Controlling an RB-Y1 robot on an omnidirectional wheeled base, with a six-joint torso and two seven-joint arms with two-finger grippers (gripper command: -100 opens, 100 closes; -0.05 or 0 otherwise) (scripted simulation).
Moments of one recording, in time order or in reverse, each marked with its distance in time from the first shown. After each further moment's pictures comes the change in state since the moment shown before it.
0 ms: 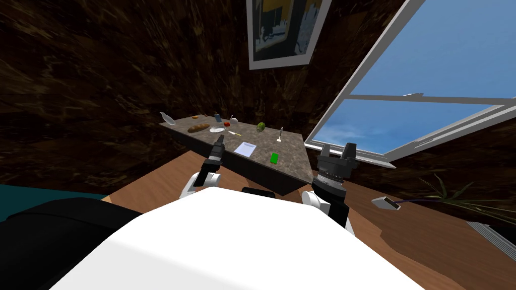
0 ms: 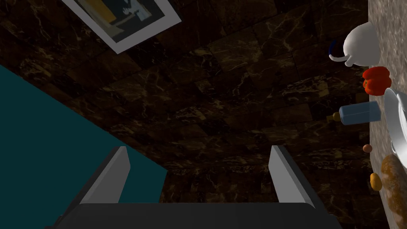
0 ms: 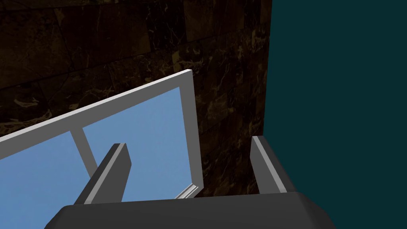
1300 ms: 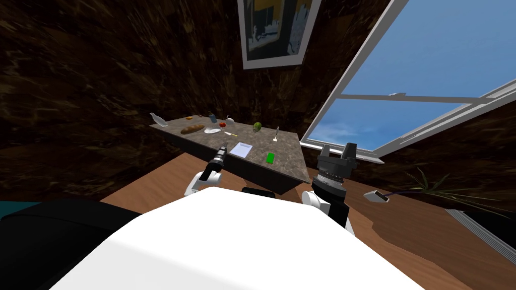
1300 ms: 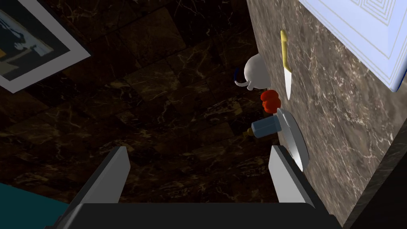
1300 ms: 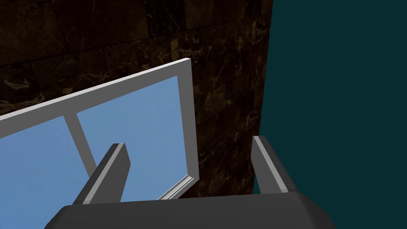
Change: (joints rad) left arm -0.039 0.003 0.008 0.100 0.013 0.295 0.012; right arm 0.000 0.000 0.000 0.000 0.000 0.000 0.000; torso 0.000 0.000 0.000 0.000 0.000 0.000
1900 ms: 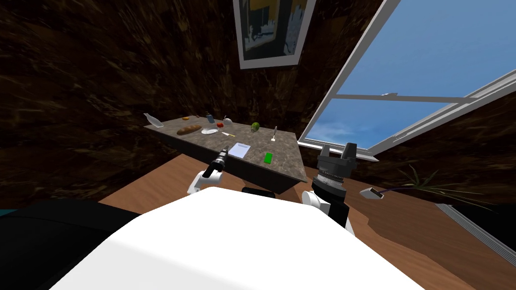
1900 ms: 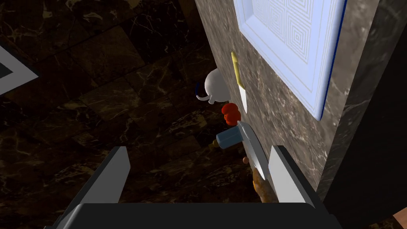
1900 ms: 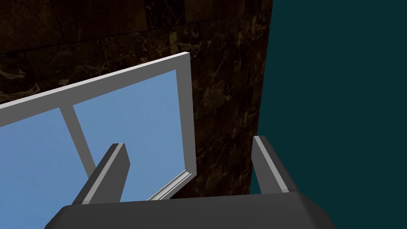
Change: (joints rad) left arm -0.035 0.000 0.006 0.056 0.005 0.156 0.005; right arm 0.000 0.000 0.000 0.000 0.000 0.000 0.000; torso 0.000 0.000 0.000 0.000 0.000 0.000
